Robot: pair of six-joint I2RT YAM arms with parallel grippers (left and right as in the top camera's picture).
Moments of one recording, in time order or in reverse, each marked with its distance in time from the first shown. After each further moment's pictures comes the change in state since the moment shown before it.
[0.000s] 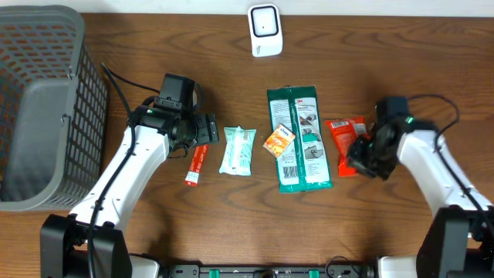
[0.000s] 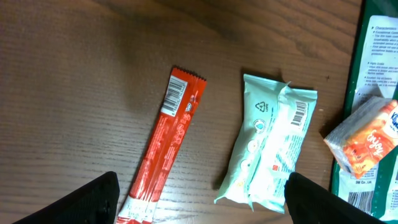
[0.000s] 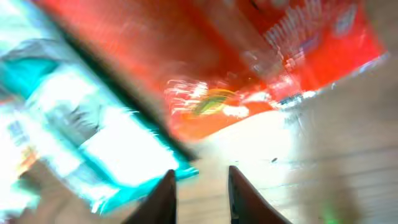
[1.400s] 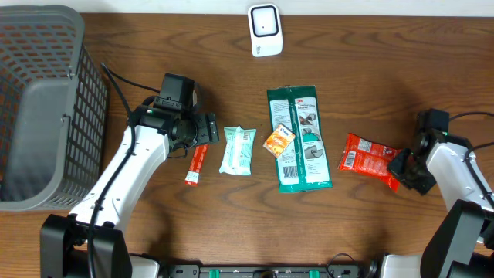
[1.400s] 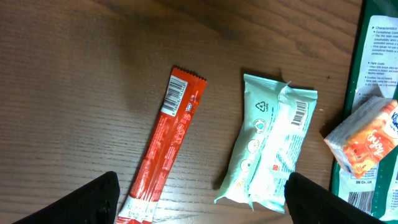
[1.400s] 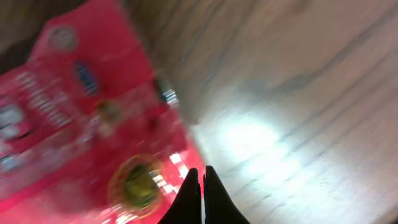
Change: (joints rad) left arm 0.000 0.000 0.000 -0.001 0.000 0.000; right arm -0.268 -0.002 -0.135 0.145 0.366 0.025
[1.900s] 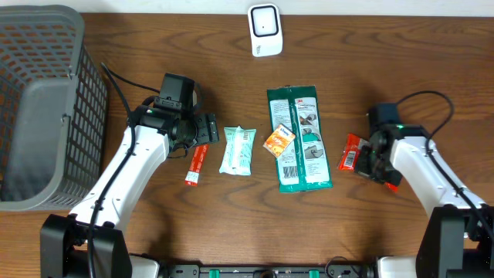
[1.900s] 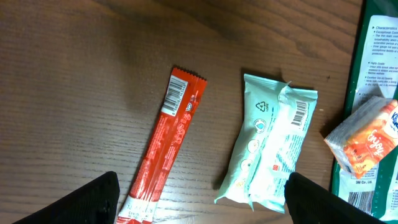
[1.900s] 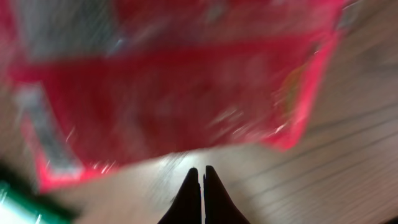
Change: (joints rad) left arm 0.000 0.000 0.000 0.000 0.000 0.000; right arm 0.305 0.000 0.023 -0.075 0.035 -0.051
